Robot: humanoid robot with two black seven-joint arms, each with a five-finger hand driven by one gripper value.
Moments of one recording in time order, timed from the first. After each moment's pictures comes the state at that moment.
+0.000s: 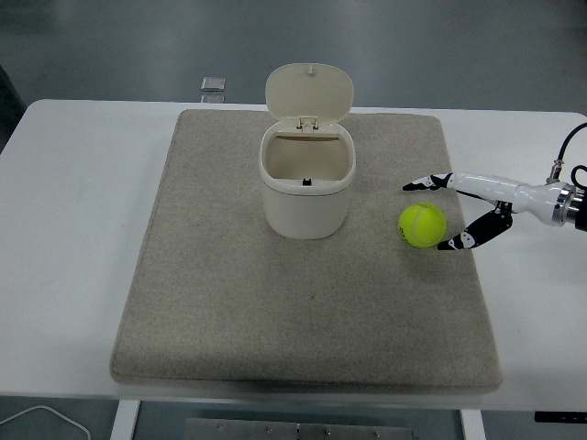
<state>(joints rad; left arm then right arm) 0.06 0.00 -0.04 -0.13 0.01 -0.05 -0.30 0.98 -0.68 0.14 1.05 -1.29 0.12 0.54</state>
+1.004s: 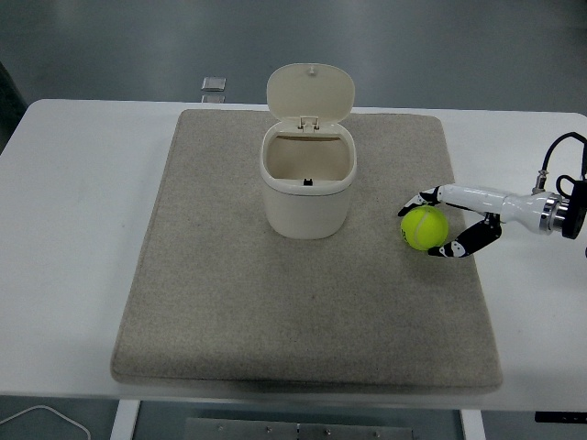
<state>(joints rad) 0.06 0.00 -0.04 -0.13 0.01 -0.05 -0.30 0.97 -0.65 0.14 1.04 -1.35 0.11 0.54</state>
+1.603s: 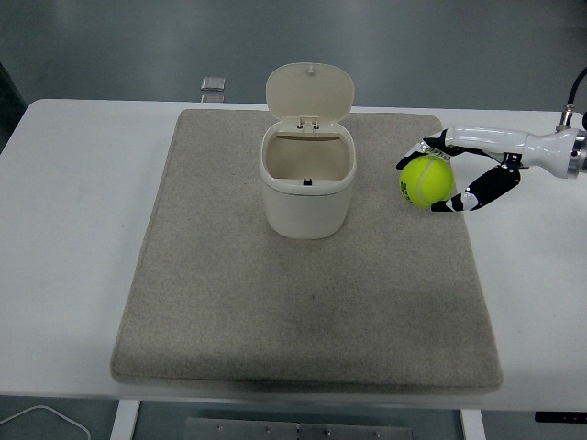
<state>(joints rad) 0.06 0.00 -0.04 -0.13 0.01 -0.05 -0.30 1.12 -0.74 0.24 1.15 -1.23 0.37 0.55</state>
